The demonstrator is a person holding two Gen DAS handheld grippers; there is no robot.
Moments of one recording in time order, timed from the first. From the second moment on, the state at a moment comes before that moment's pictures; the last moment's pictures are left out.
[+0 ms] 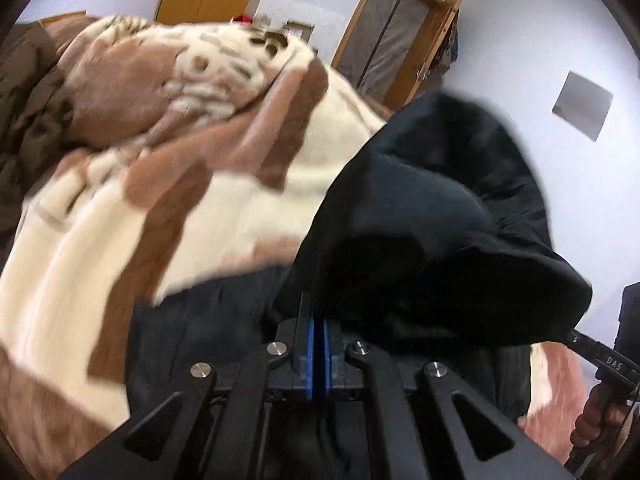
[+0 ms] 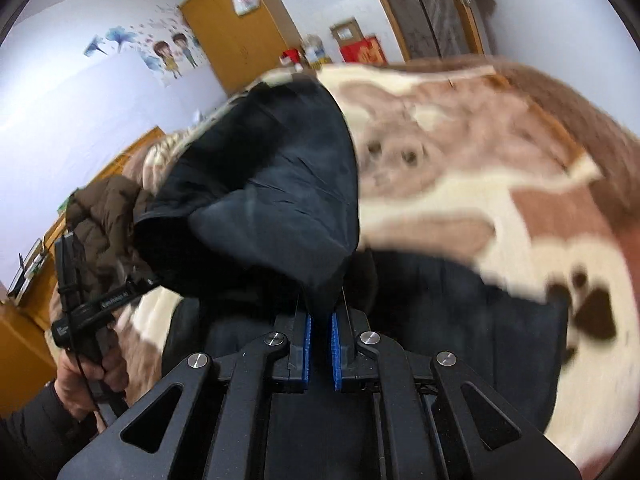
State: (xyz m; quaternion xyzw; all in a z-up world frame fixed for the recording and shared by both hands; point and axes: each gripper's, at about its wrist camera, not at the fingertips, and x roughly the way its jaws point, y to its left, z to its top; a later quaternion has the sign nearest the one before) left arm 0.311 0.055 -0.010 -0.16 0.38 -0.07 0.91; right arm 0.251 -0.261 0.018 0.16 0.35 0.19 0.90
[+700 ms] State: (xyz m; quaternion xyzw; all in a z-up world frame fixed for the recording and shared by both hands) left arm 0.215 0.046 0.009 -0.11 0.39 -0.10 0.91; right arm 0.215 -0.253 0.039 0.14 0.35 0.17 0.91
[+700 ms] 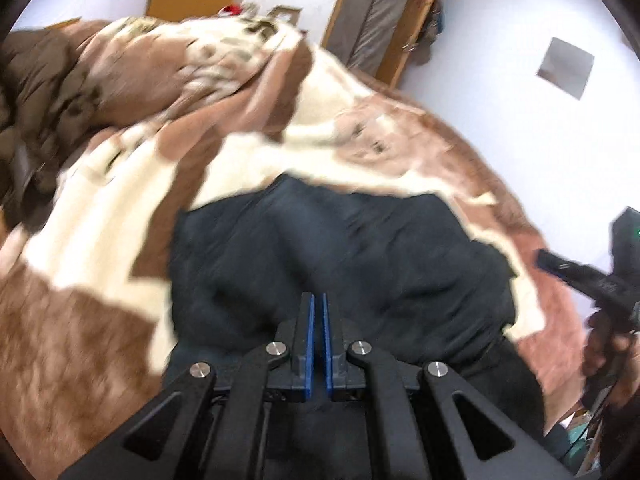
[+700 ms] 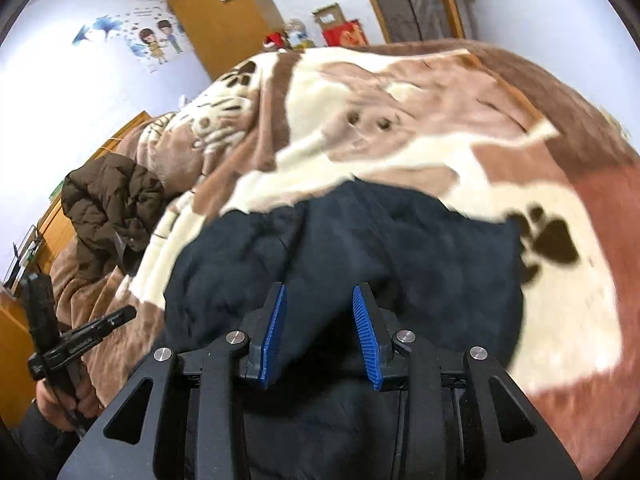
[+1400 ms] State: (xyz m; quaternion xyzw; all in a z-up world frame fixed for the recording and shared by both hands) left arm 0.233 -0.031 -0.103 -0.06 0.48 -0.11 0.87; right arm 0.218 -0.204 -0.087 0.09 0.48 0.16 0.86
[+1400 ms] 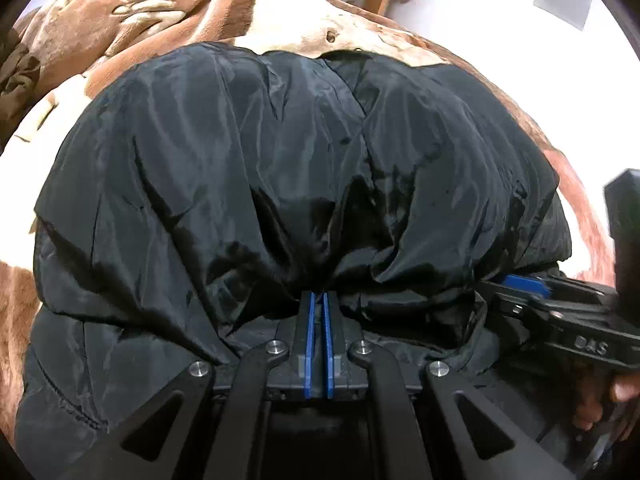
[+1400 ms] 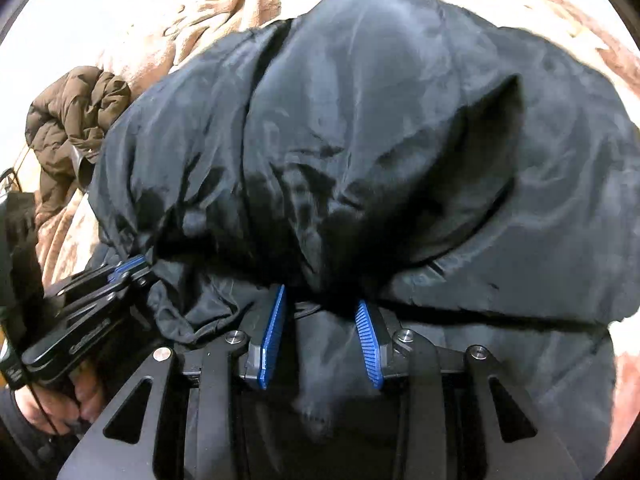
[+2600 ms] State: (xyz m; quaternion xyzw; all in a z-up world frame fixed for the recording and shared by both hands) left arm 0.266 0.061 -0.066 -0.12 0.44 -0.03 0.89; right arm 0.255 -0.201 -0.042 0.06 0.41 0.14 0.90
